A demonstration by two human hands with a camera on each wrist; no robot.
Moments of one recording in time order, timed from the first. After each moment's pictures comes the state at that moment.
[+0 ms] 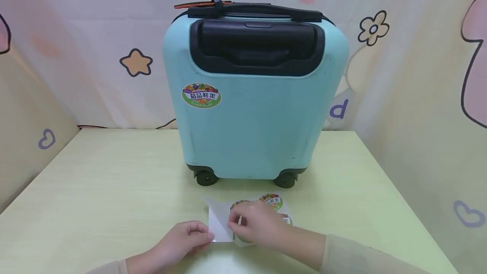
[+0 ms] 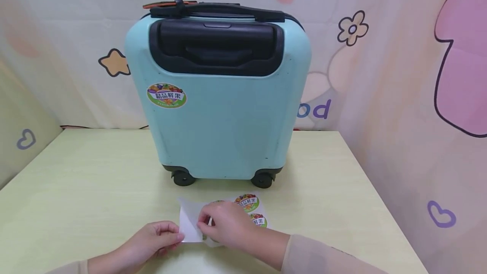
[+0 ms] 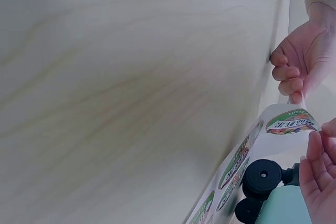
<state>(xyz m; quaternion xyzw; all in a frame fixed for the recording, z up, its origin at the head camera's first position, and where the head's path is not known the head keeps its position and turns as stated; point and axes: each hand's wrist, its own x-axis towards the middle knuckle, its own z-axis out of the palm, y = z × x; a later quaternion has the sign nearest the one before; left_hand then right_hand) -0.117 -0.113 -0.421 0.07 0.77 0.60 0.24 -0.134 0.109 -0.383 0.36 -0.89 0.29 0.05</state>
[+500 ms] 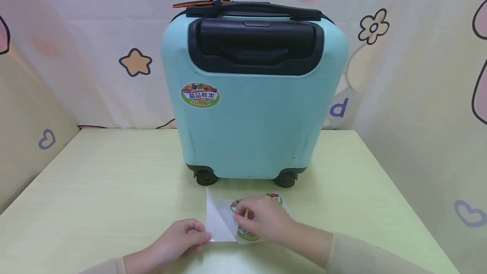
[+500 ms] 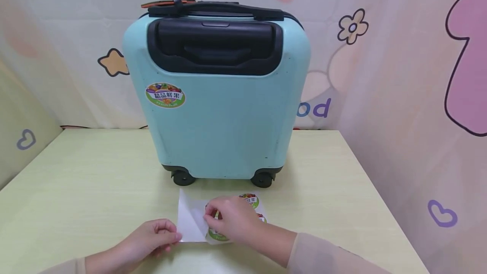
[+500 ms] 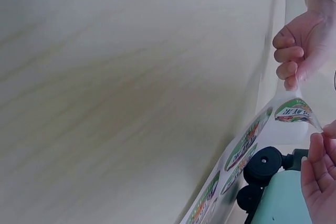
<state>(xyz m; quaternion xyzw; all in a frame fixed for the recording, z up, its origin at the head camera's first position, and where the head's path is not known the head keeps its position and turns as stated) -0.117 -0.116 -0.417 0.05 0.77 0.59 0.23 -0.137 0.121 -0.380 0.34 -0.88 0.31 0.07</state>
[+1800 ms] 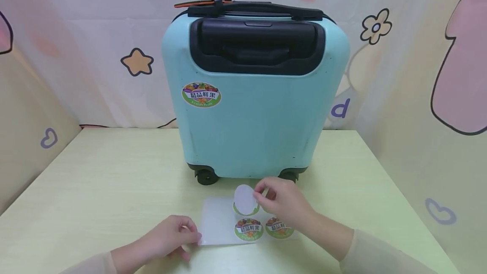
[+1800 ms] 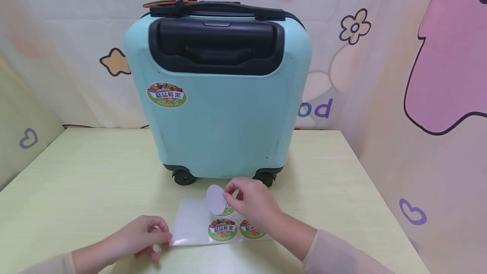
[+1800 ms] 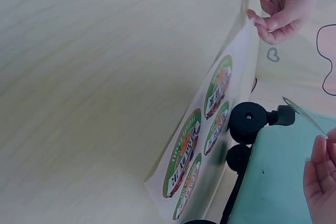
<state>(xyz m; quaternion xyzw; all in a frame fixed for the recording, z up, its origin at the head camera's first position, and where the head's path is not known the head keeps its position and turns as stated) -0.126 -0.138 -0.404 0.12 0.84 0.48 0.23 -0.147 0.152 -0.360 0.27 -0.89 0.37 0.10</state>
